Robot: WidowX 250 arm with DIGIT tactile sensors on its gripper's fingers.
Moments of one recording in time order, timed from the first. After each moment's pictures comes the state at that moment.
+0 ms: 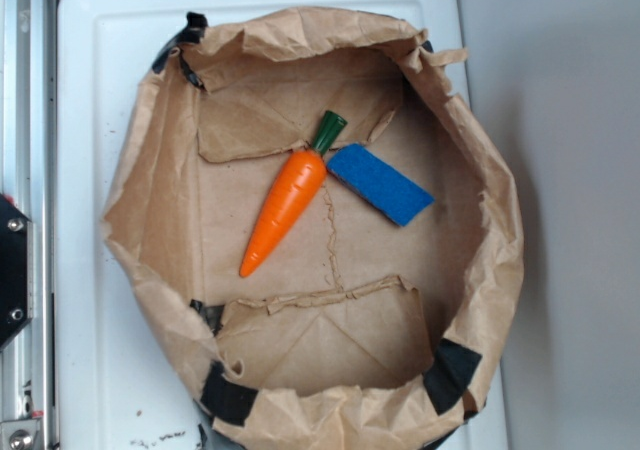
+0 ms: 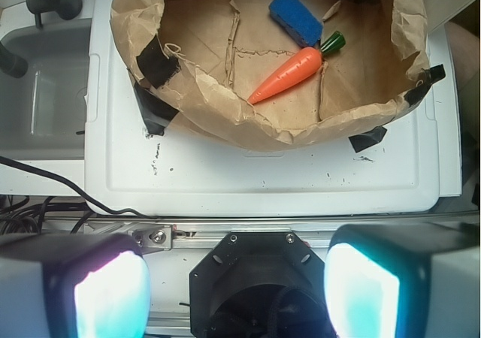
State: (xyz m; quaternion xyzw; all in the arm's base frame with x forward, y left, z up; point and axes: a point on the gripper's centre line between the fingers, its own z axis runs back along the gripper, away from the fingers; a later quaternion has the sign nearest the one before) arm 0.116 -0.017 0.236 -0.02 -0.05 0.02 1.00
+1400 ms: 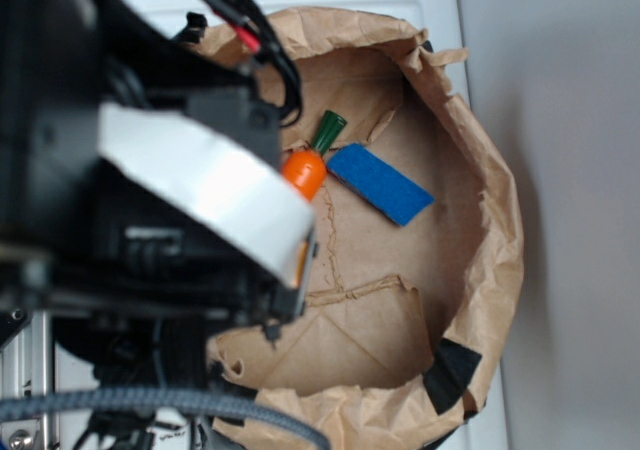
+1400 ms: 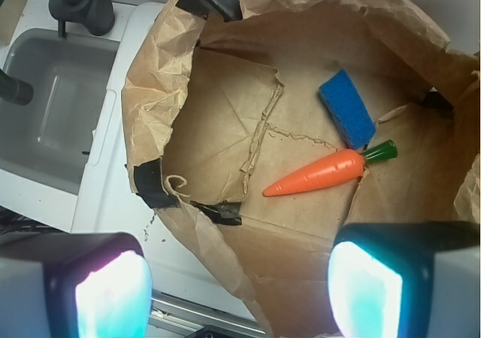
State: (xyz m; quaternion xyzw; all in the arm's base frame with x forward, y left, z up) arm 0.214 -0.014 0.208 -0.04 -0.04 -0.11 0.99
